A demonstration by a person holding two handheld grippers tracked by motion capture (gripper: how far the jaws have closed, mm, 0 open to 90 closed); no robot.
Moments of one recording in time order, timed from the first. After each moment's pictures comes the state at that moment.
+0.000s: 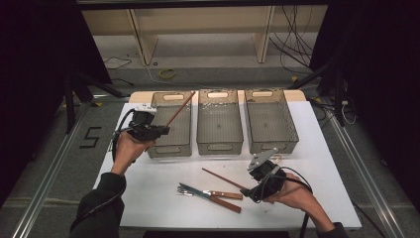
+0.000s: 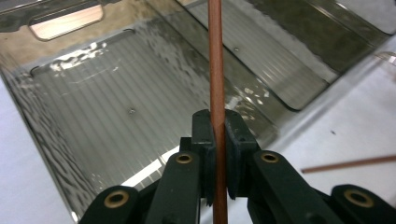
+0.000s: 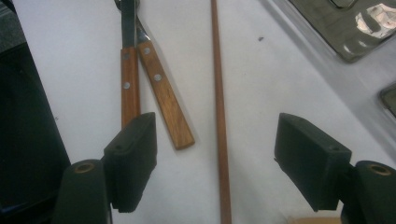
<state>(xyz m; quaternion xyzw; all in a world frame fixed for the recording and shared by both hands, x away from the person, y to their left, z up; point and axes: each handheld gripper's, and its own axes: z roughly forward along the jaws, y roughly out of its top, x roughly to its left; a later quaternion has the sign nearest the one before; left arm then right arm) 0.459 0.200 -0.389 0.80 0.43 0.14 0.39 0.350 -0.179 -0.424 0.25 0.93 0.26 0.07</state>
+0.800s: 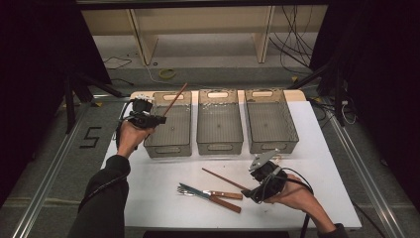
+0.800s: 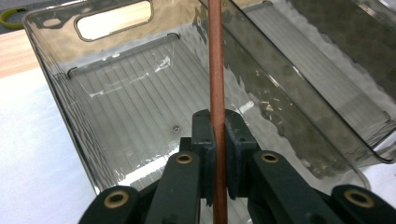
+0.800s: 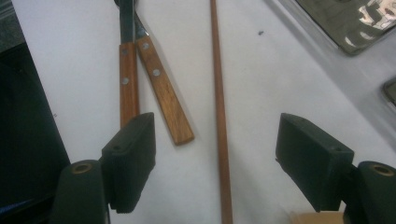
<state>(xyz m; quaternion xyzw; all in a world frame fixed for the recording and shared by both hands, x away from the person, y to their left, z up) 0.512 0.214 -0.404 0.78 0.48 0.14 0.38 0.350 -0.182 -0.427 0.26 0.93 0.26 0.06</state>
